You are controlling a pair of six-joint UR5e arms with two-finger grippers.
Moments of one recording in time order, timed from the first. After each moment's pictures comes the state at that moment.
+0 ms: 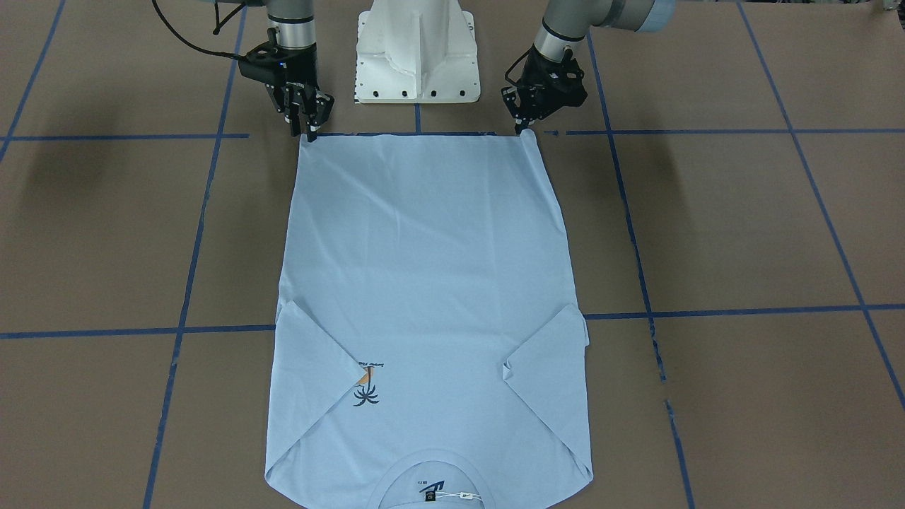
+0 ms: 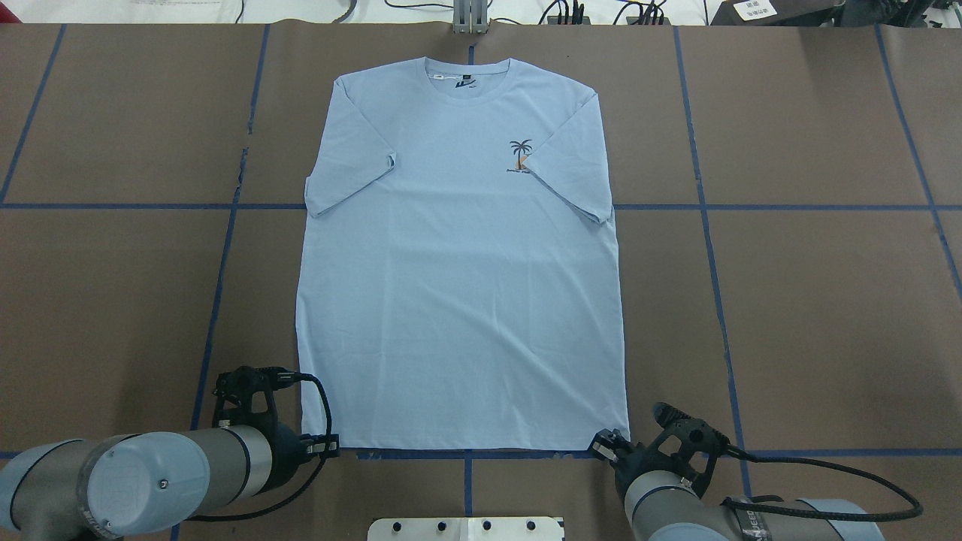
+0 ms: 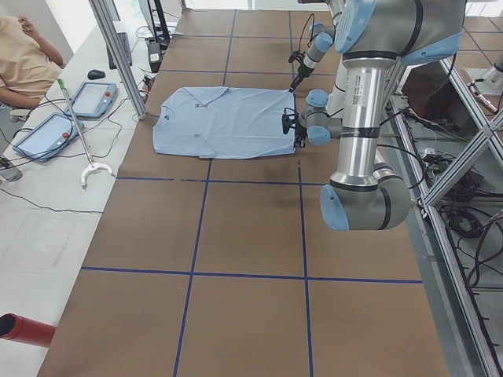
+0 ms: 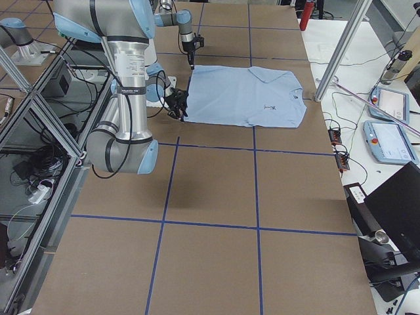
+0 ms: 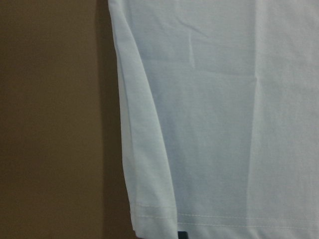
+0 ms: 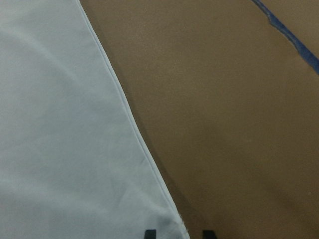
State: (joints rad) left arm -0.14 -1.69 -2.05 -1.98 -1.52 -1.57; right arm -0.03 -1.43 2.09 -1.57 1.16 2.14
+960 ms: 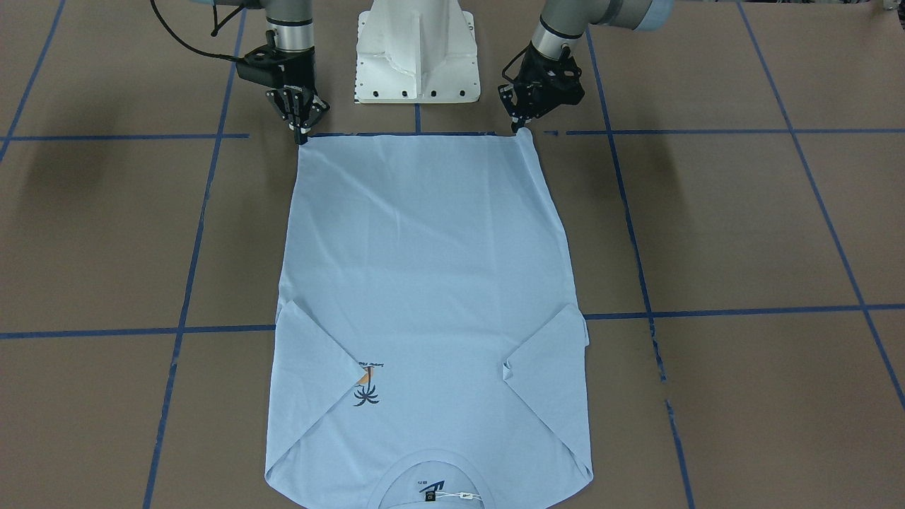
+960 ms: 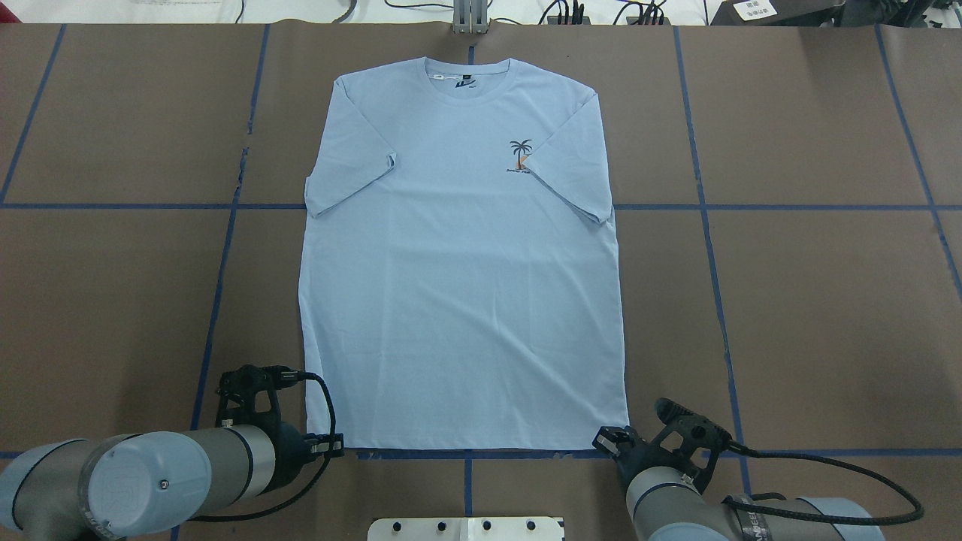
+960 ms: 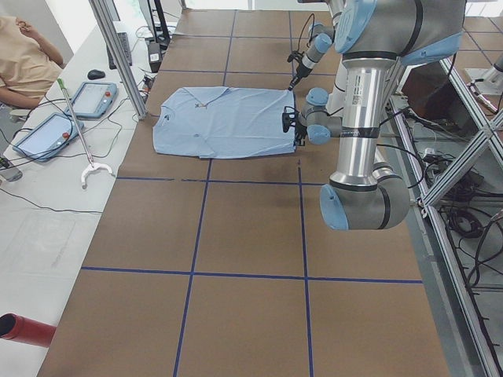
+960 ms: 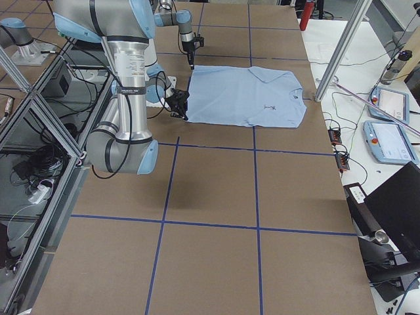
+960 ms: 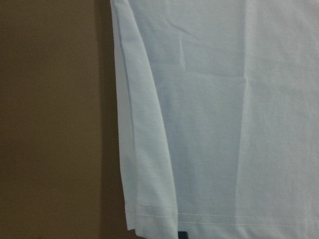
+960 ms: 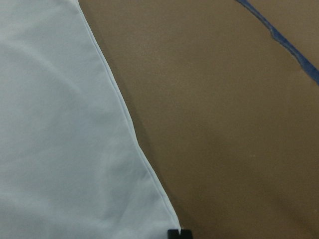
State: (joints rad) left arm -0.14 -1.70 -2.06 -1.98 -1.52 -1.57; right arm -0.03 -1.43 2.09 -1.57 1.12 2.13
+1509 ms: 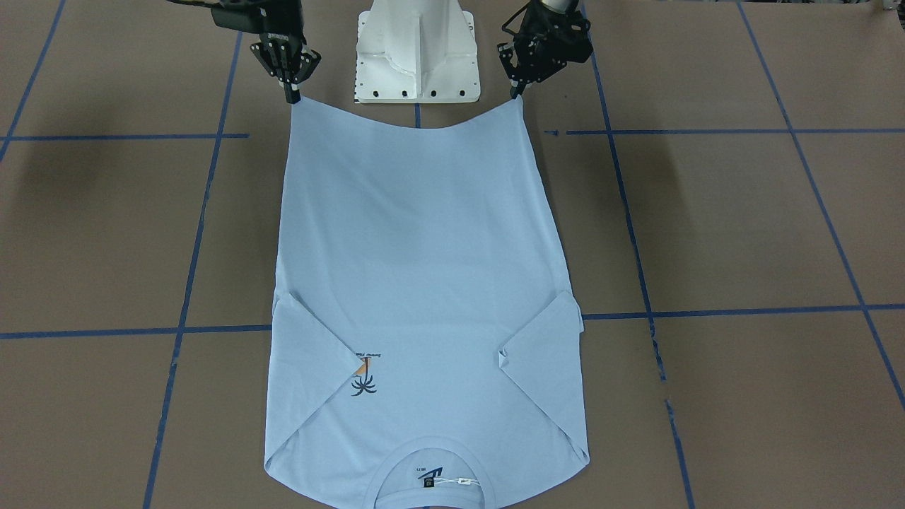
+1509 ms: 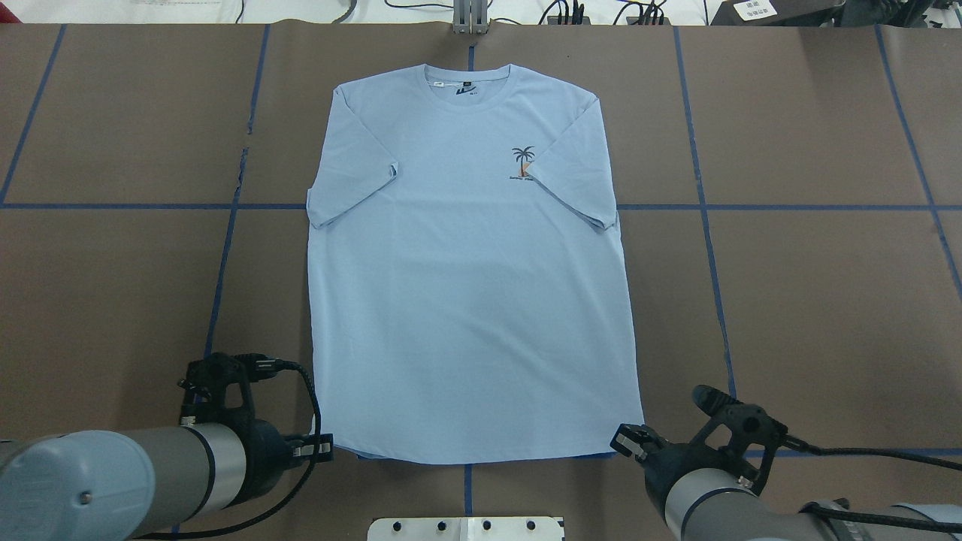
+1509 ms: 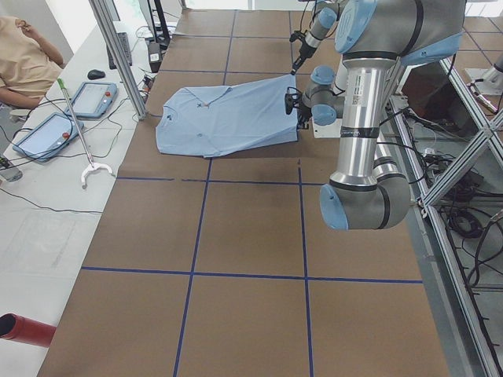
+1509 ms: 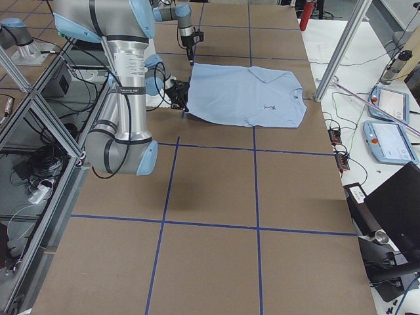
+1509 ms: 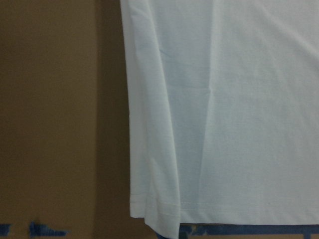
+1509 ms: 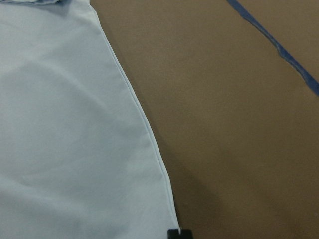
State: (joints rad) left arm -0.14 -1.70 -2.35 -1.71 -1.55 -1.57; right arm -0.05 -1.45 2.45 -1.83 1.15 2.11
